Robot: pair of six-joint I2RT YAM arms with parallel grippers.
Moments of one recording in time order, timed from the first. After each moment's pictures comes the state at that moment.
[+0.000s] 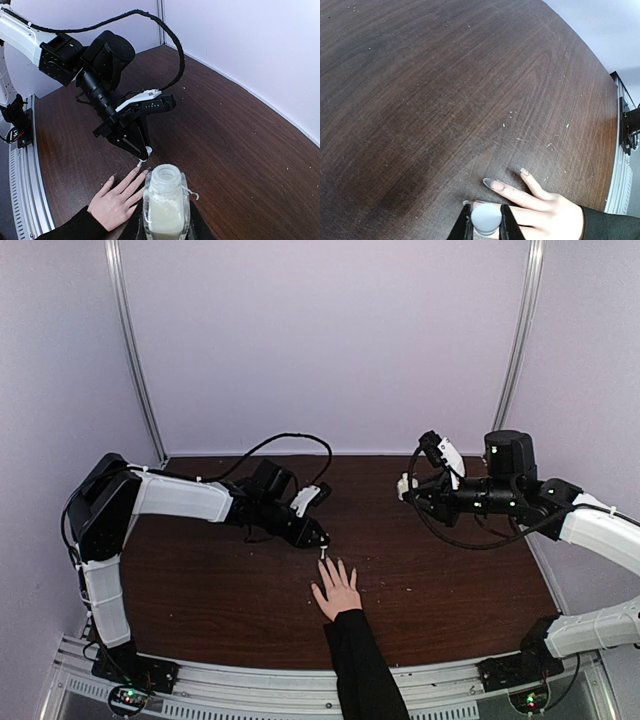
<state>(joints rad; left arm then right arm) -0.75 1.95 1.26 -0.11 0.47 -0.13 0.60 1.08 0.91 -0.24 -0.35 -0.08</state>
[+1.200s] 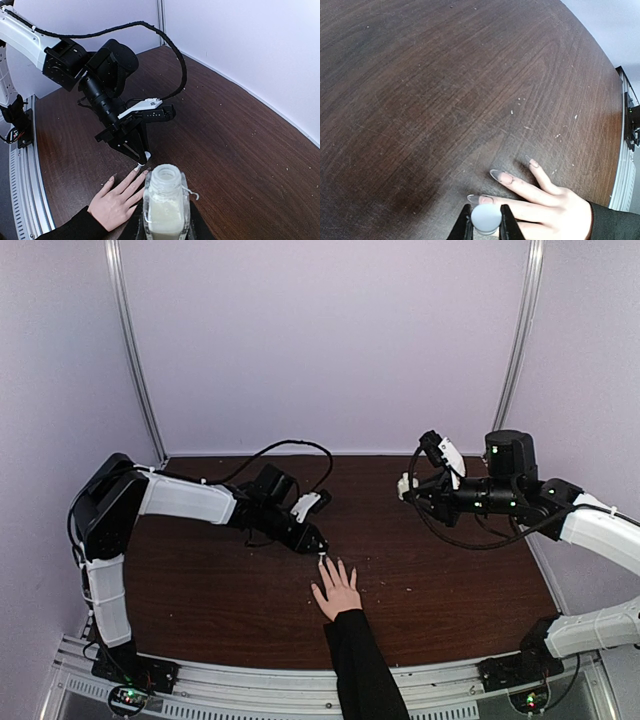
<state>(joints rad) -0.75 1.98 1.26 -0.13 0.47 -0.14 0.60 1.07 0.90 -0.24 -0.35 -0.08</state>
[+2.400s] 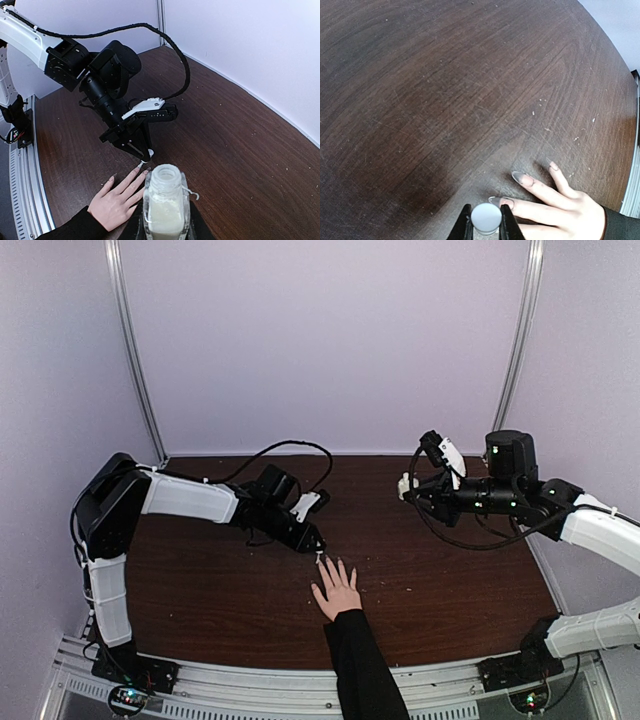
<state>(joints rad) -0.75 2.00 1.29 -0.16 0.40 -0.14 0.60 1.07 0.90 -0.24 -0.35 -0.08</state>
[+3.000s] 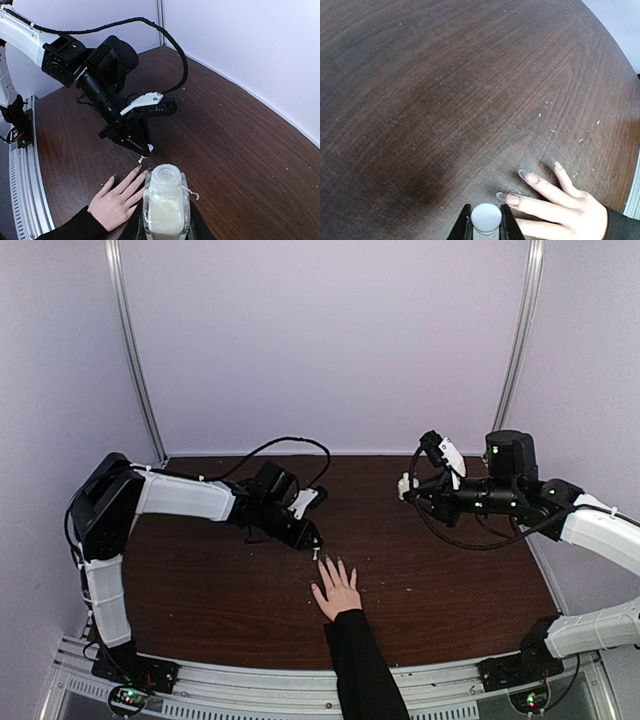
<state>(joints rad) -0.75 1.98 1.29 -0.19 0.35 -0.13 0.60 1.07 0.90 -0.24 -0.35 -0.08</state>
